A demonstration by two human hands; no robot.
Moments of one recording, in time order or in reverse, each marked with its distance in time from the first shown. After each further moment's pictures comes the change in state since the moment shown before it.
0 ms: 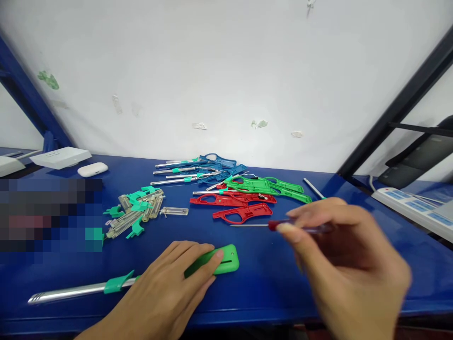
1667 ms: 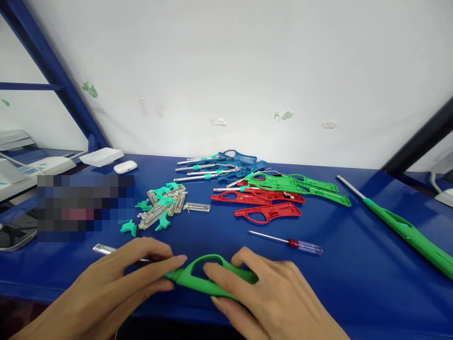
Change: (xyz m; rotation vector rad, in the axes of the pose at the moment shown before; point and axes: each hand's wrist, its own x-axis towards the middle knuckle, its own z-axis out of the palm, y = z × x) left_hand -0.084 -0.033 -0.049 -0.129 0.054 -0.211; right_hand -0.046 0.000 0.028 -0.410 -0.974 -0.539
